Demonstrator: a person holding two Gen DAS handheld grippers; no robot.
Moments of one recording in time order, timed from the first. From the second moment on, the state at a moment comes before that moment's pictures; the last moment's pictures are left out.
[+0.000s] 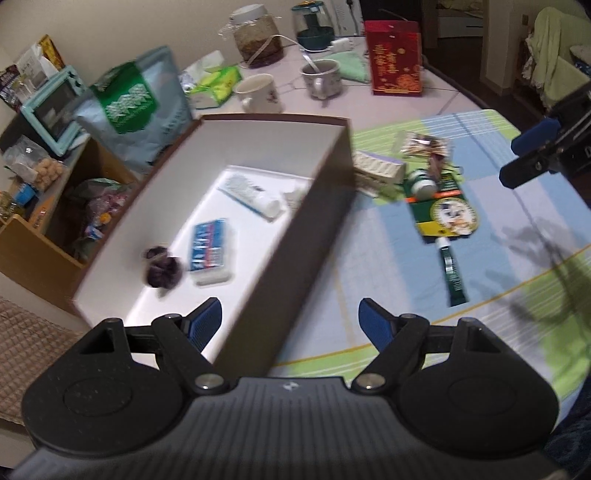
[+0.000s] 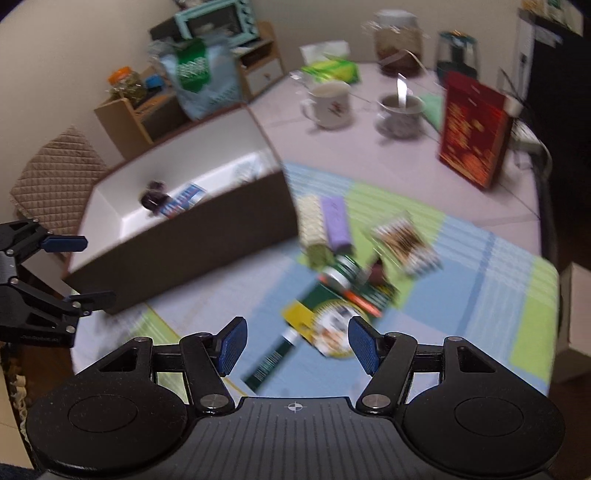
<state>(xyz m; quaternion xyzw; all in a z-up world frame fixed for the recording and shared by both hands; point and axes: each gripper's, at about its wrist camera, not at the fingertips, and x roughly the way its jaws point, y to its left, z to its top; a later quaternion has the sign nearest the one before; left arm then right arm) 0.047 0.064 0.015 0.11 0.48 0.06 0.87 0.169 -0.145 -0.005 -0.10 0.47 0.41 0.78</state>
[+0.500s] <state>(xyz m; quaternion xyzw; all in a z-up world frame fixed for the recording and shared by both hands) 0.095 -0.015 -0.052 0.05 0.52 -0.01 0.85 0.198 -0.220 -0.049 -0.06 0.52 0.35 0.78</state>
